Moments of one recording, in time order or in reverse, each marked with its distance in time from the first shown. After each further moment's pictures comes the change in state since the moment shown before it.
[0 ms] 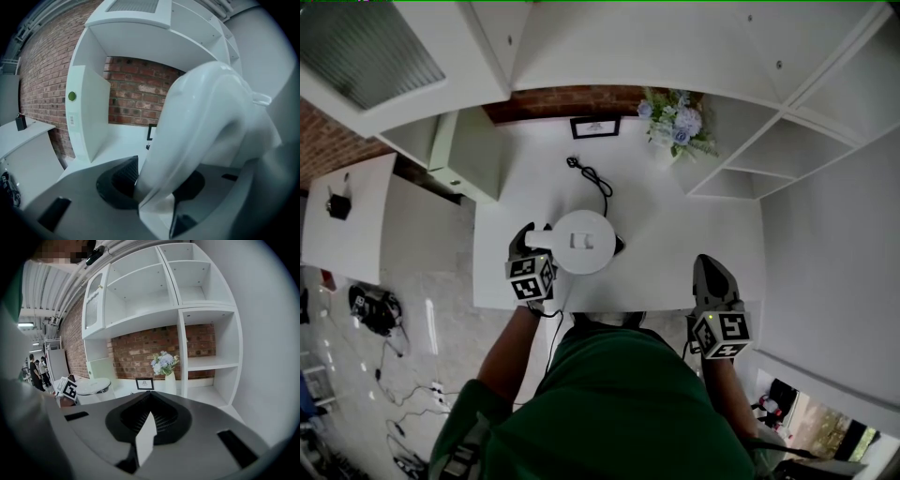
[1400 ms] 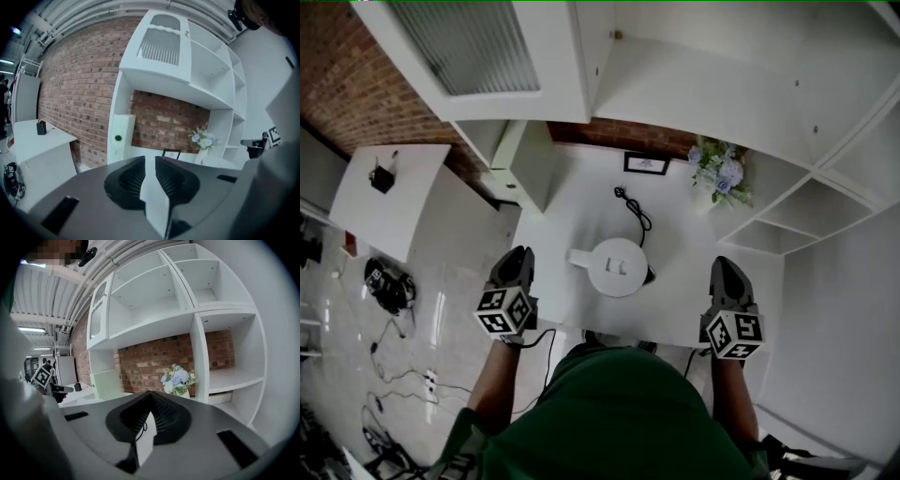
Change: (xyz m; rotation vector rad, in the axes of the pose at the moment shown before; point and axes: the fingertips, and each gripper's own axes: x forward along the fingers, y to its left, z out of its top) left arm -0.141 0.072 0.080 -0.100 -0.169 0.093; right arm 0.056 0.020 0.064 -0.026 -0.130 0.123
